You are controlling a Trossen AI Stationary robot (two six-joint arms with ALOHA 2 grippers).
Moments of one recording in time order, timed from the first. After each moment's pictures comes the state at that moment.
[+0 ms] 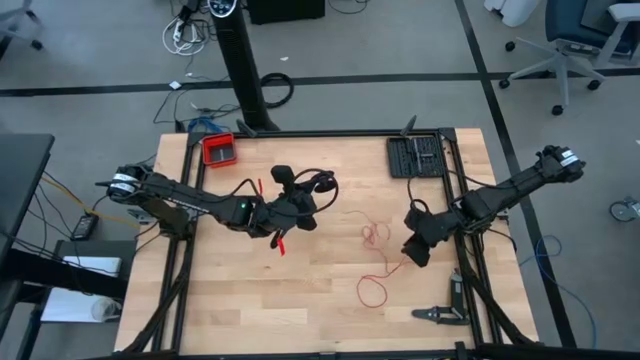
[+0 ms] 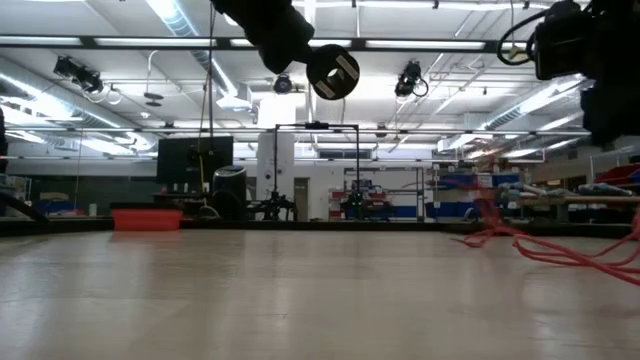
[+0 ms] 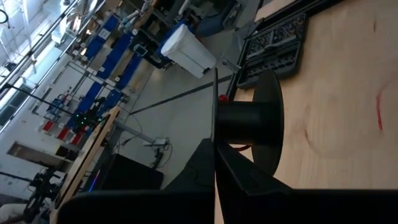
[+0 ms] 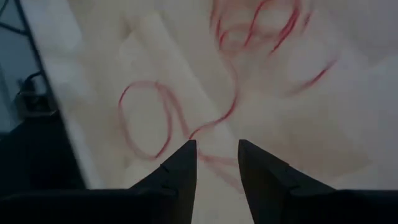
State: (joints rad) left arm -0.19 1.53 1.08 0.01 -0.99 0.43; right arm 0.42 0.89 0.60 -0.65 0.06 1.06
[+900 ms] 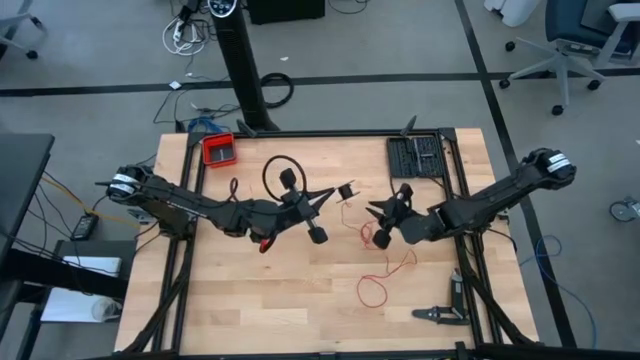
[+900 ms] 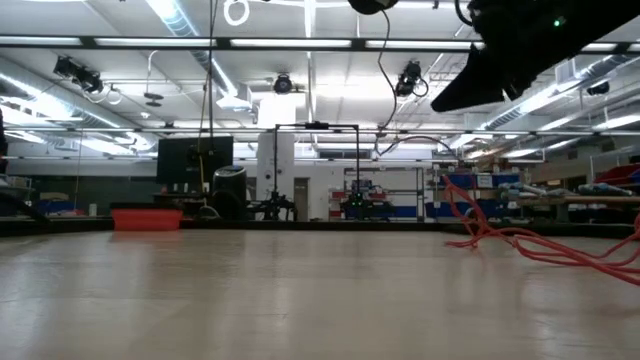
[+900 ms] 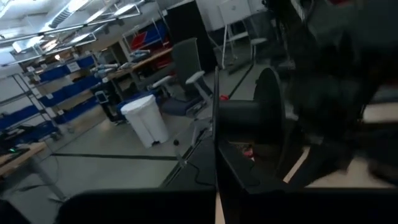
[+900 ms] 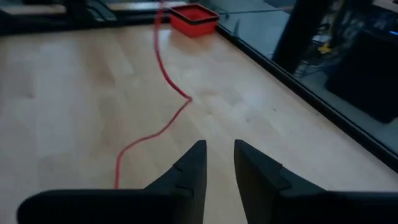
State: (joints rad) left arm -0.25 1.53 1.08 0.46 -0.79 0.31; right arm 0.37 1.17 0.60 -0.05 0.86 0.37
